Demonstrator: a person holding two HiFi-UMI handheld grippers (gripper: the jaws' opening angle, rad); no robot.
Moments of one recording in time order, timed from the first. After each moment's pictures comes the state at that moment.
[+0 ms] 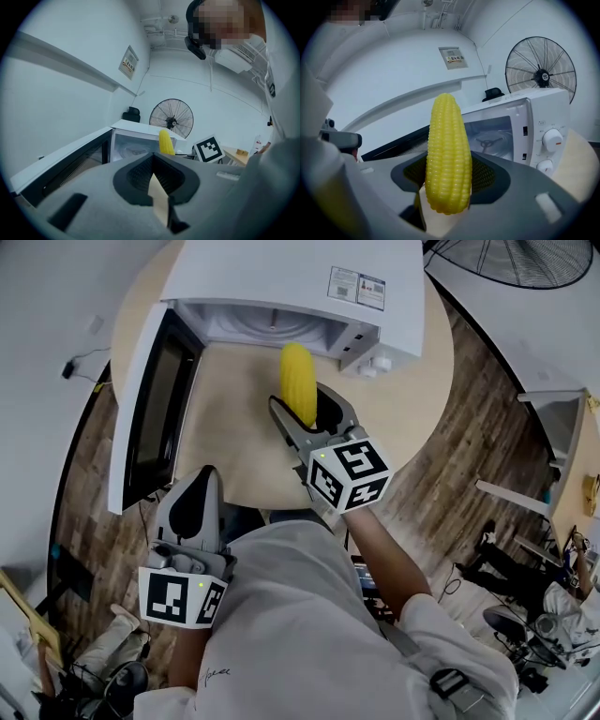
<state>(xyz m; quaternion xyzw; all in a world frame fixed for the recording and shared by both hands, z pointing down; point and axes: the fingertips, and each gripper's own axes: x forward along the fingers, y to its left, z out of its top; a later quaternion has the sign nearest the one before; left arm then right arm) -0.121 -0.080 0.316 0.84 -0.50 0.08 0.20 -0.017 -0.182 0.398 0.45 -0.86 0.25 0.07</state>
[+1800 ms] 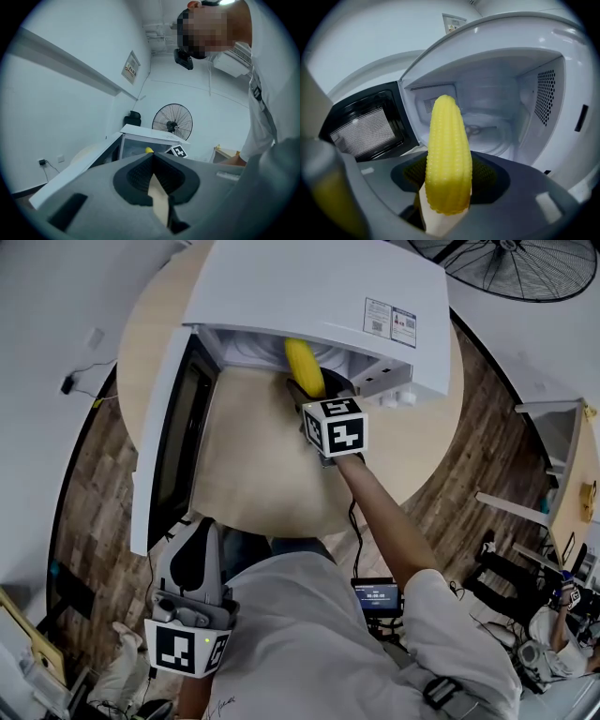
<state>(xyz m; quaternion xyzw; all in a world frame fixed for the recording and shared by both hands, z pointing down) -0.175 -0.083 0.311 0.85 -0.50 0.05 0.19 -0.026 -0.296 0.517 0.49 -0.81 0.24 0.23</state>
